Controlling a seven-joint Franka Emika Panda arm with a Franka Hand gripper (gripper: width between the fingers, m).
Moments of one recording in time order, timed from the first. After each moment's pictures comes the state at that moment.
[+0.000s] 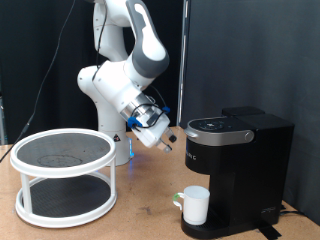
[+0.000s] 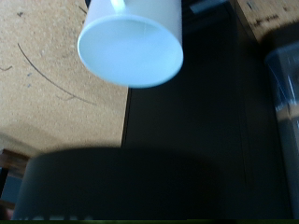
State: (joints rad) arm -0.03 -0.31 0.00 -2.73 1.38 2.48 1.79
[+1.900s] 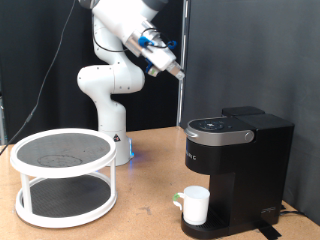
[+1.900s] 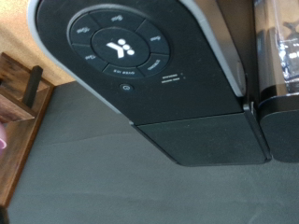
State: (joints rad) arm -0.10 -0.59 0.05 -2.54 0.96 2.22 2.24
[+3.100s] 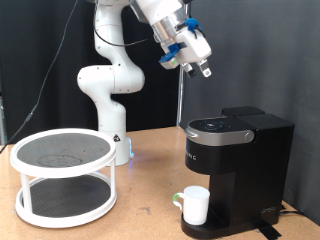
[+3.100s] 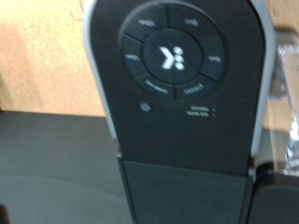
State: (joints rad) arm -0.10 -0.38 0.13 -2.26 0.56 2.12 2.20
